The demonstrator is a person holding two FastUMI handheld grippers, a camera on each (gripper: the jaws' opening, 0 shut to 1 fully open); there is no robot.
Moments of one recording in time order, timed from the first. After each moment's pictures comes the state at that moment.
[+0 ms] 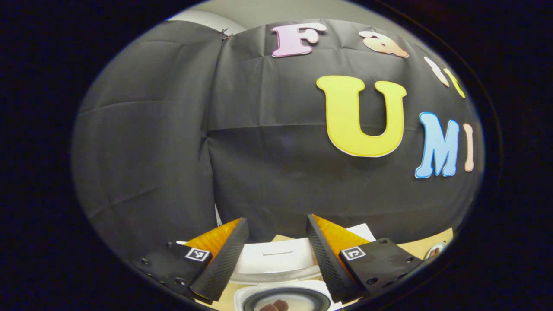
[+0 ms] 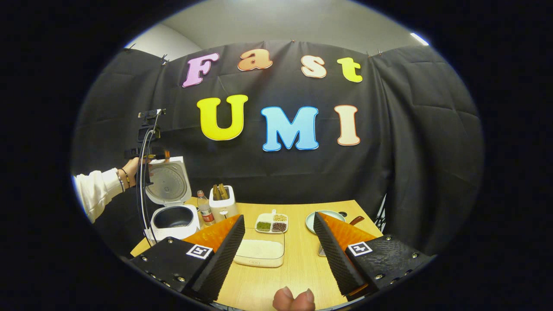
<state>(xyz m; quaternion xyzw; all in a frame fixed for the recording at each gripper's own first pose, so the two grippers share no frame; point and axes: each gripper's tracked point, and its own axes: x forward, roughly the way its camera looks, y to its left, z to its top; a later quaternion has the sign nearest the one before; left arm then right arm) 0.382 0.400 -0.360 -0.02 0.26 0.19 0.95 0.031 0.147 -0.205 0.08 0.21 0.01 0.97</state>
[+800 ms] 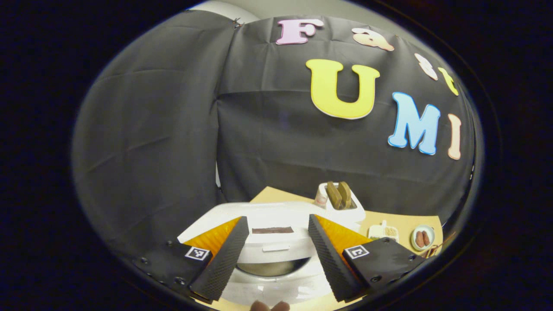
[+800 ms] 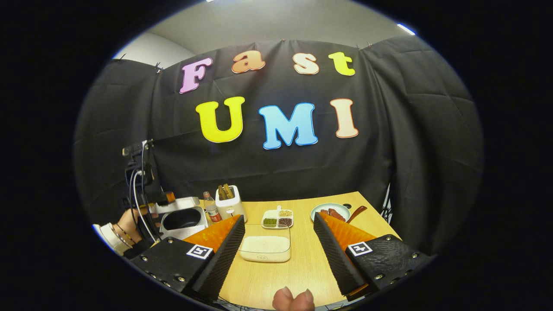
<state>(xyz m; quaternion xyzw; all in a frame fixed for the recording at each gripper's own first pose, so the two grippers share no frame) 0.174 0.285 -0.444 -0.06 0.32 0.19 0.93 0.005 0.139 -0.205 0.11 0.22 0.01 0.97</state>
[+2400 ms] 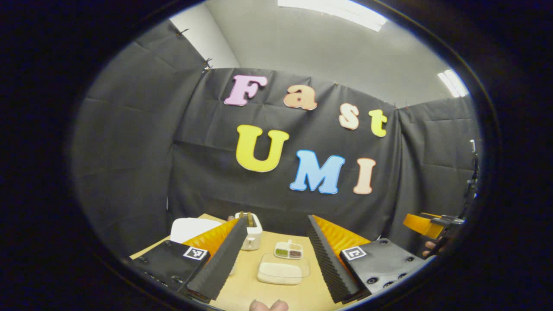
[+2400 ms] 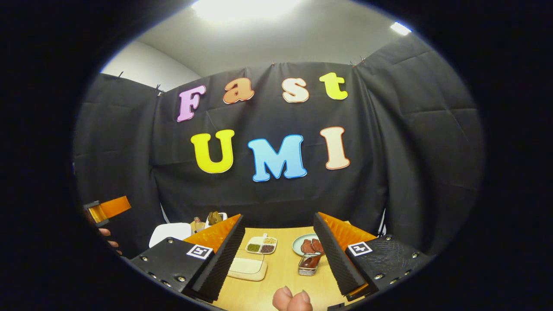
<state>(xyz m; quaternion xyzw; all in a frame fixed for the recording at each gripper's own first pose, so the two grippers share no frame) 0.001 0.032 -0.129 -0.11 0.13 0.00 0.99 0.030 -0.002 -0.128 0.11 0.12 0.03 0.99</state>
